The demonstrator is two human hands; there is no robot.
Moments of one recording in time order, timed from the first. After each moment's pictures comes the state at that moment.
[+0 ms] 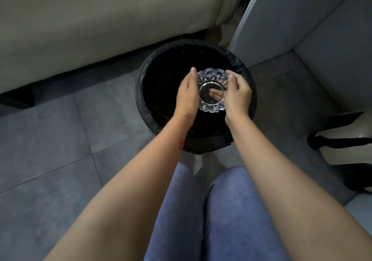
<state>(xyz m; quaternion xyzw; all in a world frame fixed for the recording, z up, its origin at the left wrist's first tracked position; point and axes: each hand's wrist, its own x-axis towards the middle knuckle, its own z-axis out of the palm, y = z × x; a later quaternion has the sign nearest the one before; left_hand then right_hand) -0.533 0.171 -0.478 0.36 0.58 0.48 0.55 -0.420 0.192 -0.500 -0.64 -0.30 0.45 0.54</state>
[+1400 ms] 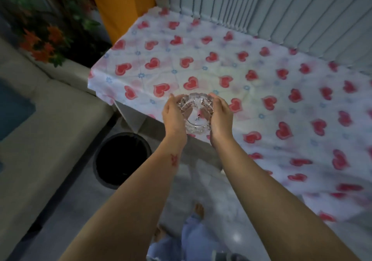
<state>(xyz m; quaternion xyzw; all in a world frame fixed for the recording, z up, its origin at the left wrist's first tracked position) -0.297 0.024 0.070 0.32 0.47 0.37 0.74 -0.212 -0.032 0.053 -0.66 -0.08 0.27 0.69</state>
